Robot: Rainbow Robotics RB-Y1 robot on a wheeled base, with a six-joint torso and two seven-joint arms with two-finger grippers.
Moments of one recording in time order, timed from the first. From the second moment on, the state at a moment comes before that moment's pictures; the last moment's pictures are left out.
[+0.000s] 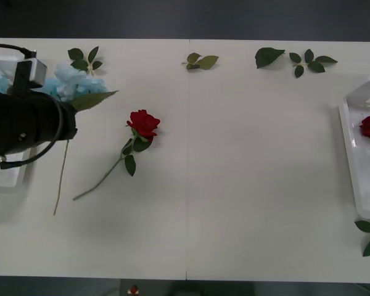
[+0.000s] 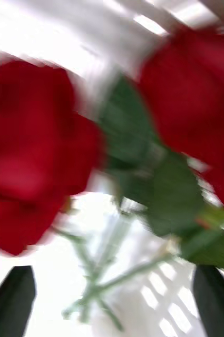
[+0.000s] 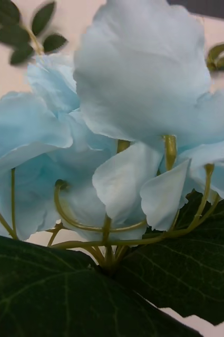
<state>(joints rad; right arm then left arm) -1.01 -1.11 1.07 -0.70 -1.33 1.02 1.88 -0.21 0.57 0.13 -2.28 0.67 1.53 -1.17</state>
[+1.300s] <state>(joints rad) -0.66 -1.10 0.61 -1.35 -2.24 1.02 2.70 -0.07 0.90 0.32 -1.45 0.52 0.74 -1.48</state>
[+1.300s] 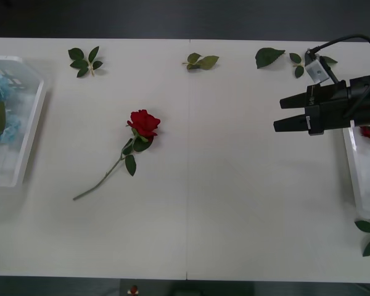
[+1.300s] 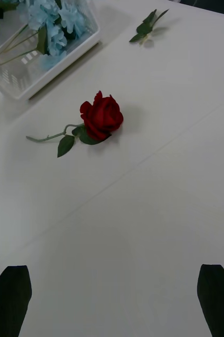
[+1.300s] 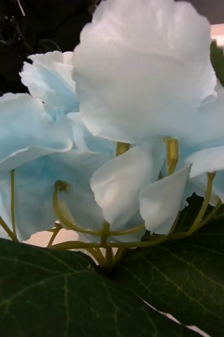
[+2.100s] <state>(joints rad) -0.66 -1.10 0.62 -1.56 -2.27 1.03 2.70 -0.07 0.90 0.25 -1.37 0.55 0.66 -1.48</state>
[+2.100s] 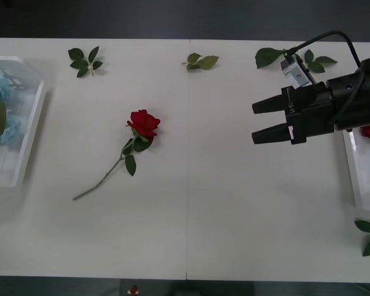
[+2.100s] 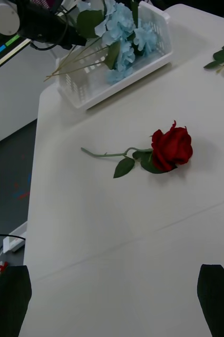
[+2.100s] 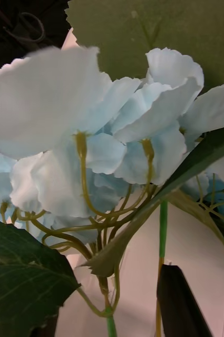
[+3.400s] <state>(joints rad) -0.66 -1.10 0.63 -1.58 -2.17 0.99 2.70 -0.29 0.80 -0.21 -1.73 0.97 1.00 -1.76</state>
